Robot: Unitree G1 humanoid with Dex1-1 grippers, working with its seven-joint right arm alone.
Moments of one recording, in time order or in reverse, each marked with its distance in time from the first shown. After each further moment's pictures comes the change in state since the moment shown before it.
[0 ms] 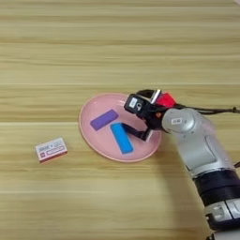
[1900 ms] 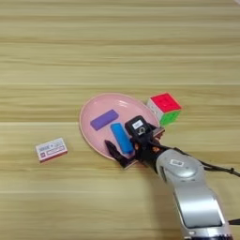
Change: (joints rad) arm 0.374 0.213 -0.169 -0.462 0.306 0.376 -0.184
